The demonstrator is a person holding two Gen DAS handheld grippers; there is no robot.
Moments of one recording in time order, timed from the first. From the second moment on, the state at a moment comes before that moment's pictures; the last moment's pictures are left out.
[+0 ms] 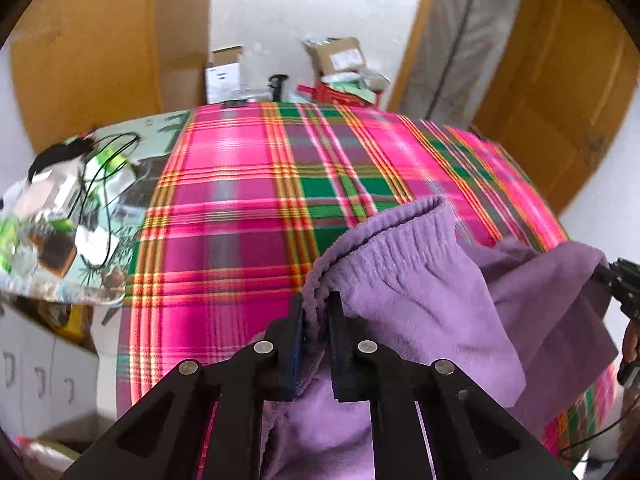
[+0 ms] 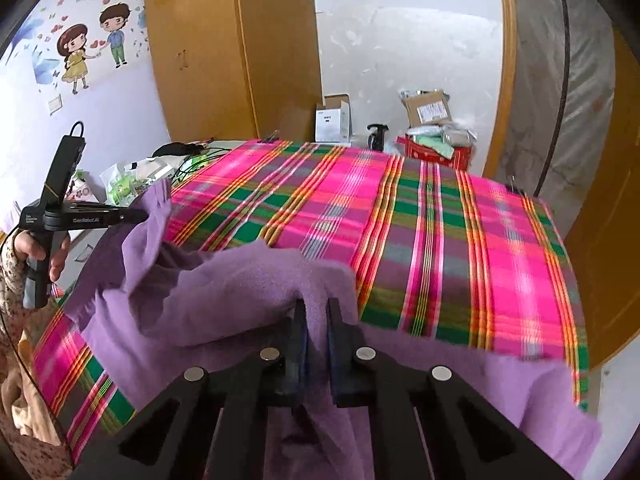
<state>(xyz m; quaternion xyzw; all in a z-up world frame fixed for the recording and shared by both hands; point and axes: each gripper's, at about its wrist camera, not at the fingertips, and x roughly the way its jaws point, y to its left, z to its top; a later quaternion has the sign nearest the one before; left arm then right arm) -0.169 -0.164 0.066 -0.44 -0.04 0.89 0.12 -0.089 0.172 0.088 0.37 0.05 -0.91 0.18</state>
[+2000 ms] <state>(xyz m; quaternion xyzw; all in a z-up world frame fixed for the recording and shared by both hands) -0.205 -0.224 0.041 -0.45 -0.14 0.88 0.00 -0.216 0.222 0.079 0.36 0.11 -0.92 0.06</state>
